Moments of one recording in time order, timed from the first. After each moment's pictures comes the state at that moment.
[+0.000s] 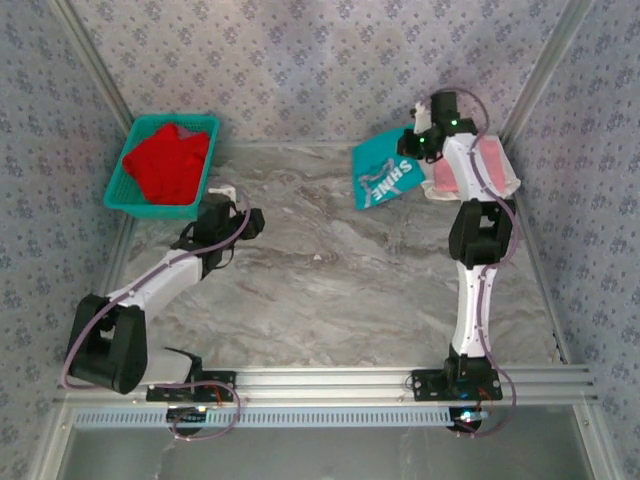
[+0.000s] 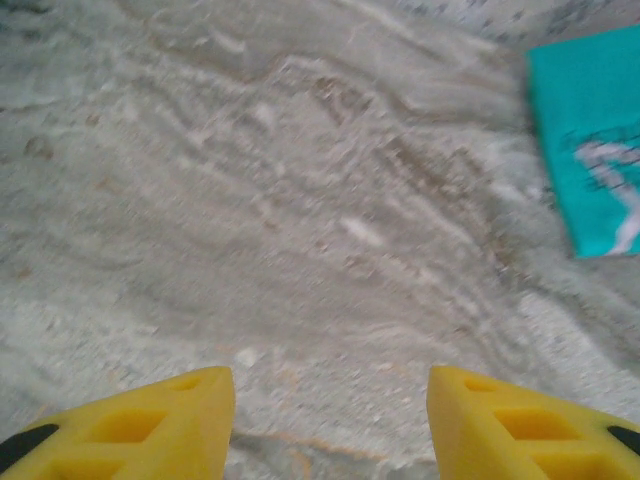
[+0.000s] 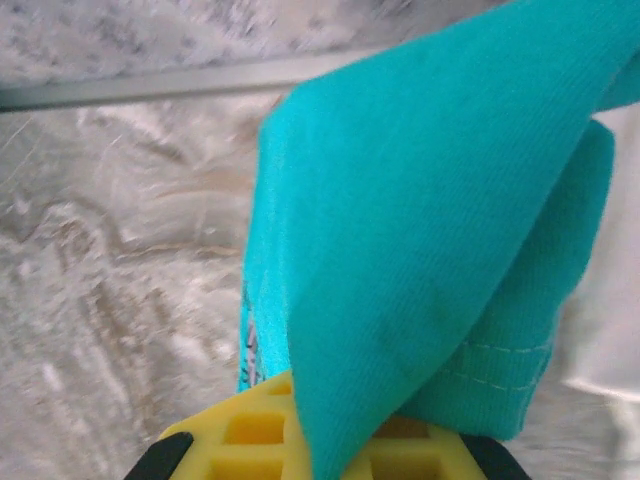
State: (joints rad) left arm -0.33 1.33 0.76 -0.03 0.01 -0.45; right arm 0.03 2.34 2.34 -0.91 -0.36 0.08
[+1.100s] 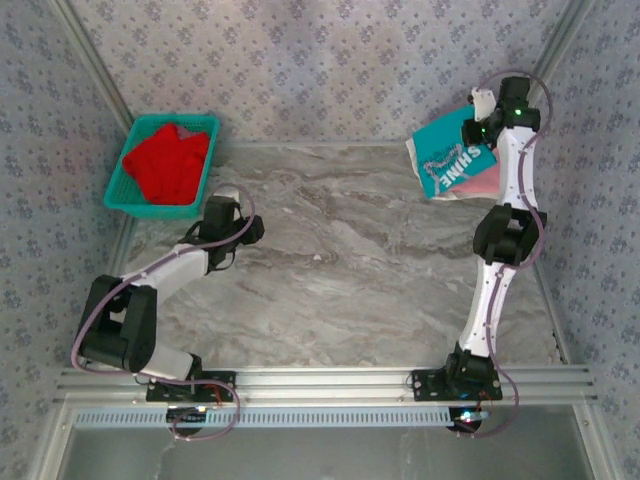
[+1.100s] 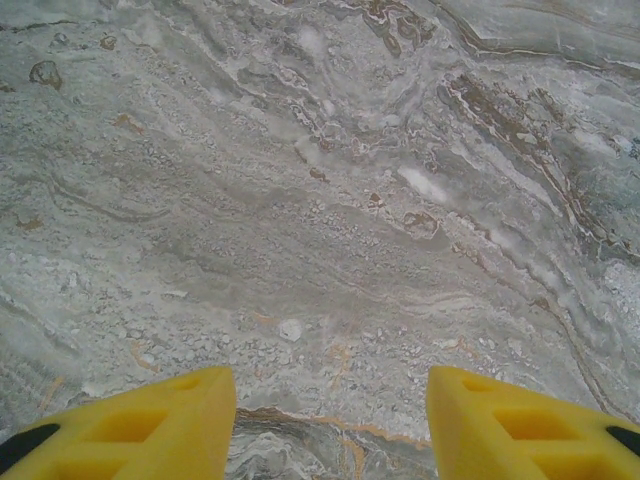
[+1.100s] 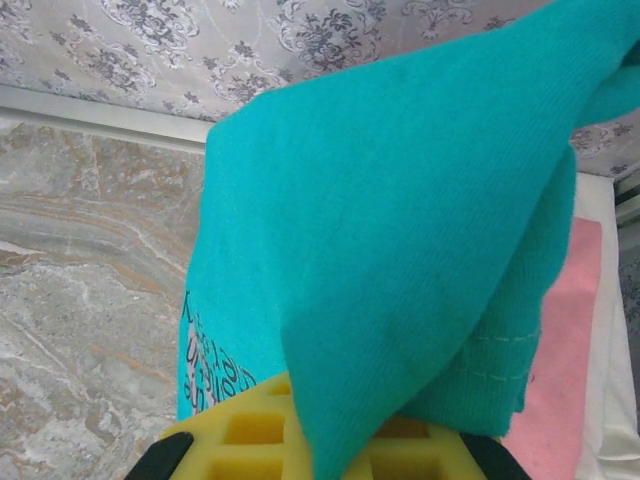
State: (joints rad) left arm -0.32 1.45 0.77 -0.04 0.00 -0.43; right arm -0.21 2.41 2.60 -1.04 -0.26 -0.34
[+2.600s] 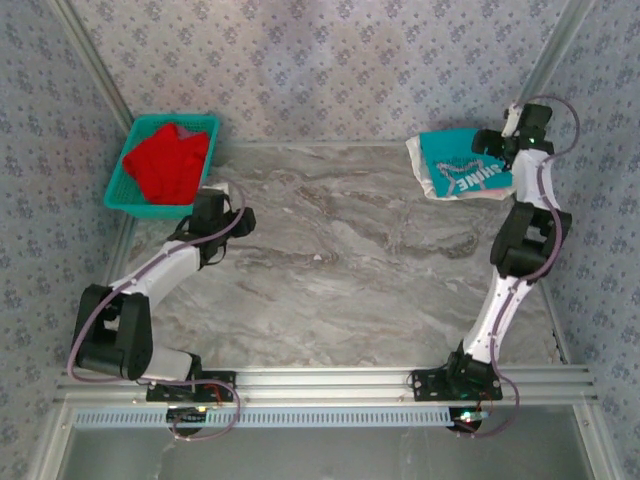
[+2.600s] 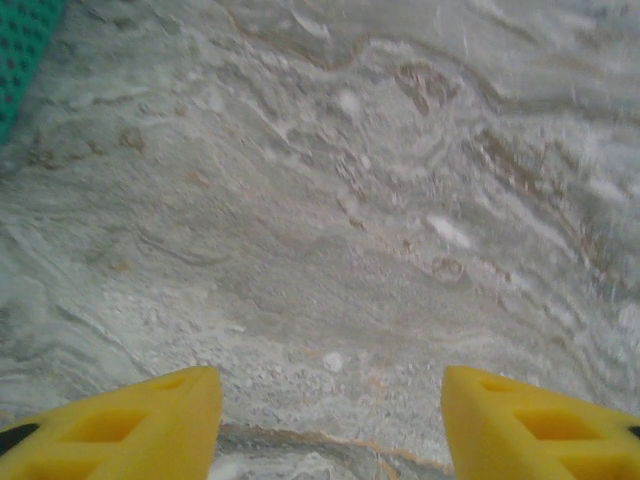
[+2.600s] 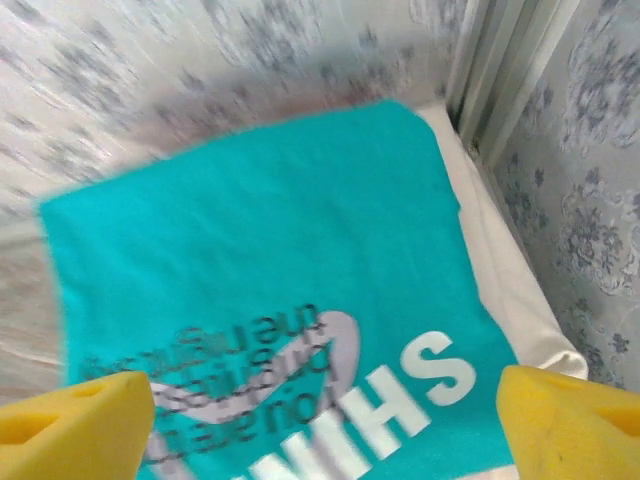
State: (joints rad) left arm -0.25 1.39 0.82 -0.09 -0.02 -0.39; right arm -0.31 2.10 1.91 -0.48 -0.18 0.00
